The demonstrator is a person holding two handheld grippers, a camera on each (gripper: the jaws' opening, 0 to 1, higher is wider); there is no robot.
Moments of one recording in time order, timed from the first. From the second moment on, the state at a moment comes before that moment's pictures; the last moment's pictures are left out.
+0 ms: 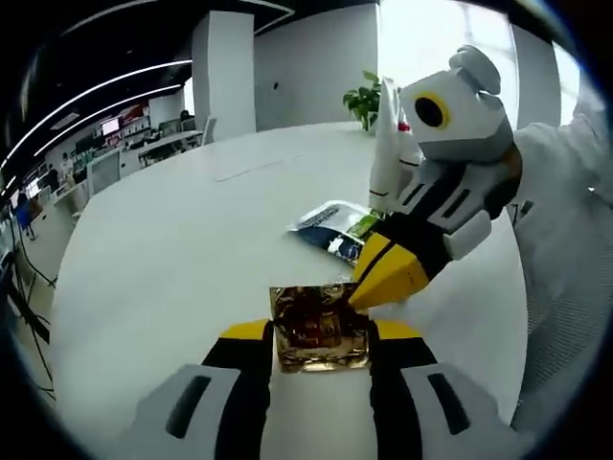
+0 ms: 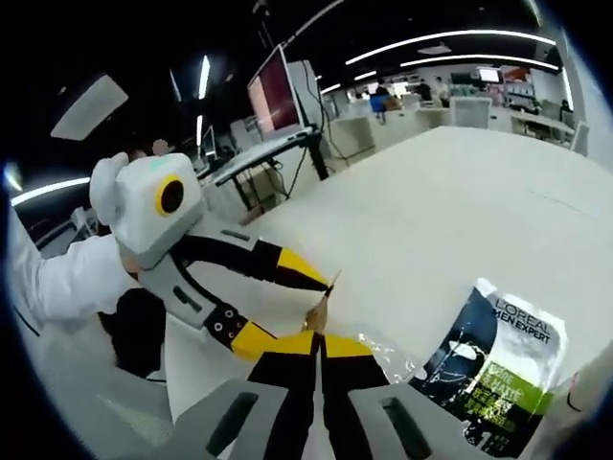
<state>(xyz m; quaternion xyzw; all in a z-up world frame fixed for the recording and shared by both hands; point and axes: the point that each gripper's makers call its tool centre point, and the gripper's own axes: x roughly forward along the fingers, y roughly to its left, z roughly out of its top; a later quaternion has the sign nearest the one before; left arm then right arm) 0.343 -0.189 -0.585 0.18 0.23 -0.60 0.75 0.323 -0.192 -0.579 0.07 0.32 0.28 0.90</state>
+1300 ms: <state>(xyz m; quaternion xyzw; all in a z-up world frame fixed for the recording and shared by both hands) 0.316 -0.225 -0.467 -0.23 0.26 -0.64 0.68 0.280 -0.252 -0.469 0.29 0.14 0.21 0.92</state>
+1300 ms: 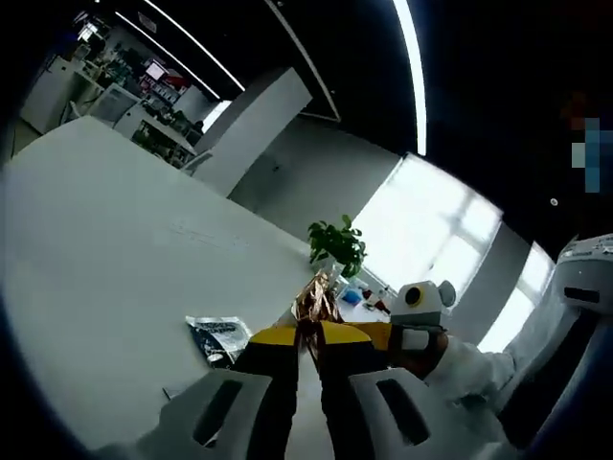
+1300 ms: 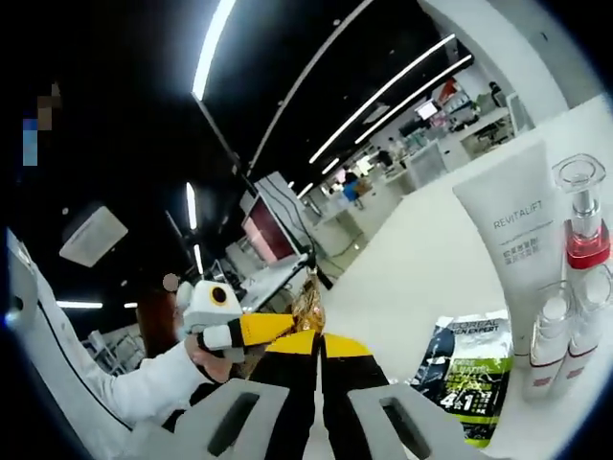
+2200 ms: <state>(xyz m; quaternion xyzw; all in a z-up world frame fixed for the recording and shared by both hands) 0.349 -0.229 -0.516 -0.08 0.30 -0.64 0.71 0.298 -0.262 -0.528 0.10 0.24 0.19 0.95</state>
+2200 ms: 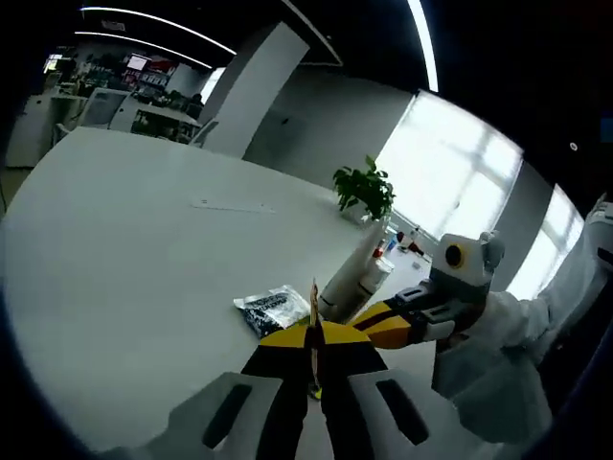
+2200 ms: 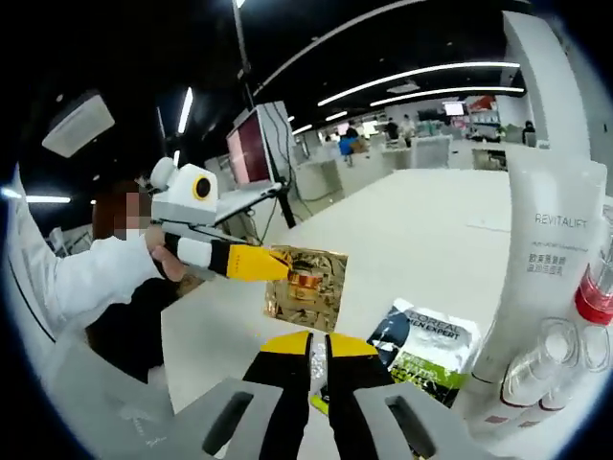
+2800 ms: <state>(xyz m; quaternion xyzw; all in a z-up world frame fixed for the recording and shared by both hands) 0.386 -0.240 -0.569 -0.04 0.38 -0.61 0.70 0.308 -0.247 -0.544 0.03 0.26 0.21 0.94</state>
